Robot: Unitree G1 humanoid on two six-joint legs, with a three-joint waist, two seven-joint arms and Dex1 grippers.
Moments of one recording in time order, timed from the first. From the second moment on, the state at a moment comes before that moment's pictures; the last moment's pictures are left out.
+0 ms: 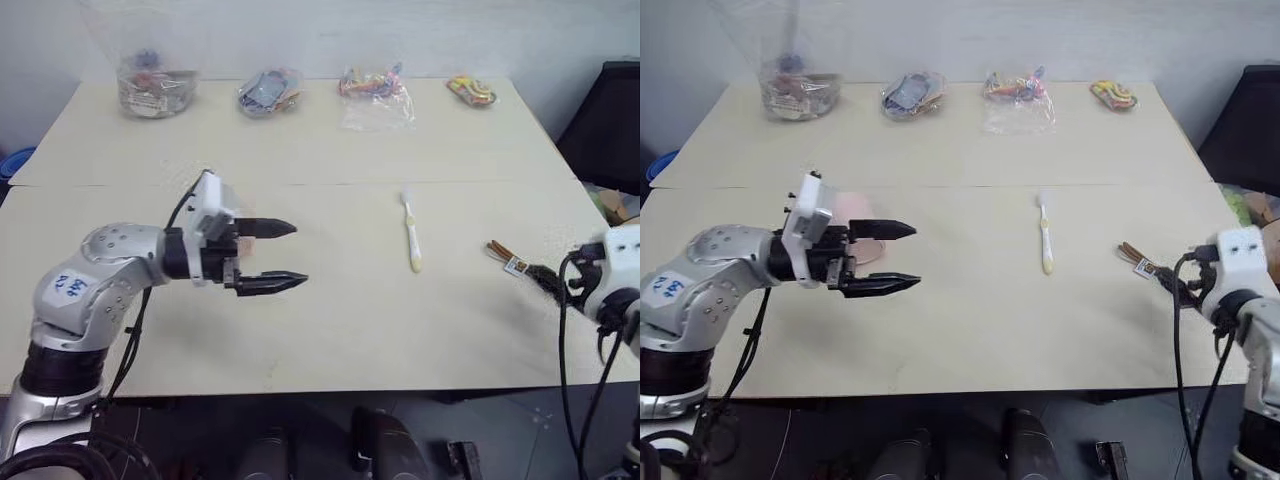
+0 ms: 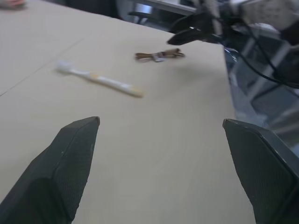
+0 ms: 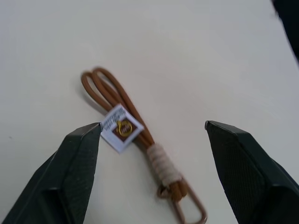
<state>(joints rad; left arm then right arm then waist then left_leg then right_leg) -0.49 0.78 0.18 -0.30 -0.77 0.84 -0.86 -0.24 -0.78 -0.53 -0.31 0.26 0.93 0.68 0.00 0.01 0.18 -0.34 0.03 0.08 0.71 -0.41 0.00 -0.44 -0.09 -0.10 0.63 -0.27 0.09</state>
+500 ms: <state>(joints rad) -0.53 0.69 0.62 -0.15 -0.68 1.52 -0.15 -0.62 -0.78 -0.24 -0.60 0.92 1.17 0.83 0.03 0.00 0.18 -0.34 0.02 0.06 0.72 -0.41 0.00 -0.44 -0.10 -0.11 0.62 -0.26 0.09</state>
